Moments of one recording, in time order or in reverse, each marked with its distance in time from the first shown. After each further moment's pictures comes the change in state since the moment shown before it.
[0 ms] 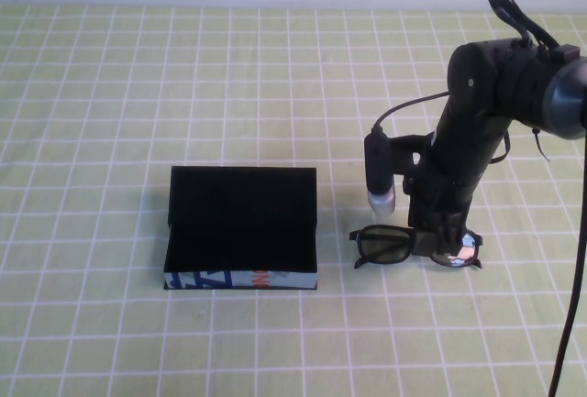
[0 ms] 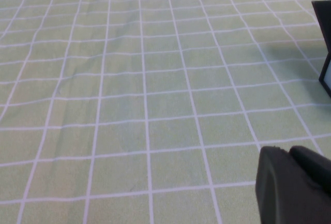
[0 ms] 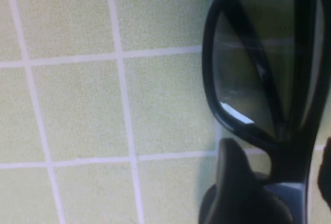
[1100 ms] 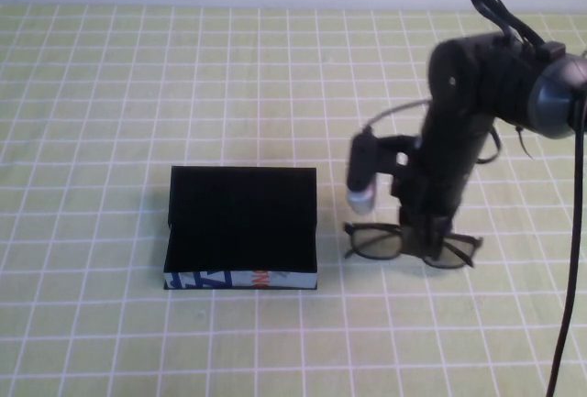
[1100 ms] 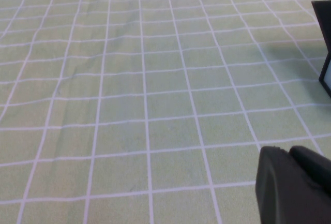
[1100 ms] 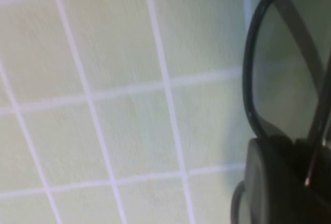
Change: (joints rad) right arm 0.051 -0.012 -0.027 -0.024 0.092 0.176; left arm 0.000 0.000 0.000 0.000 0.000 0.000
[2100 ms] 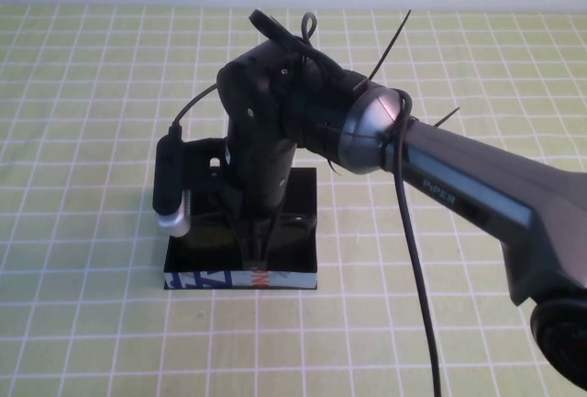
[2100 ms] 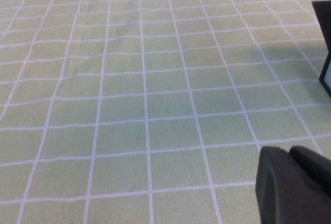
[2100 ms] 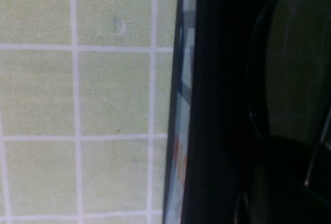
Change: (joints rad) right arm 0.378 0.198 -0.480 -0.094 0.022 0.185; left arm 0.000 0.000 0.000 0.000 0.000 0.000
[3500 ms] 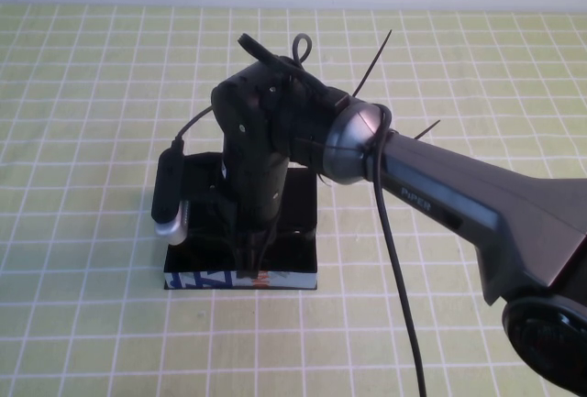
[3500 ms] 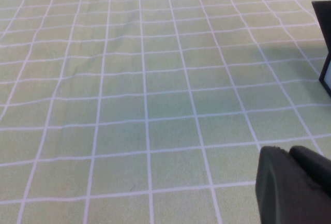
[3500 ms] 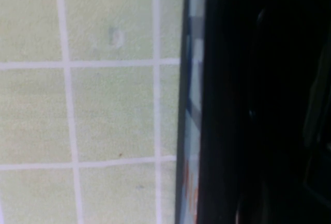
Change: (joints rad) right arm 0.000 0.063 -0.023 0.009 0.000 0.046; left arm 0.000 0.000 0.000 0.000 0.000 0.000
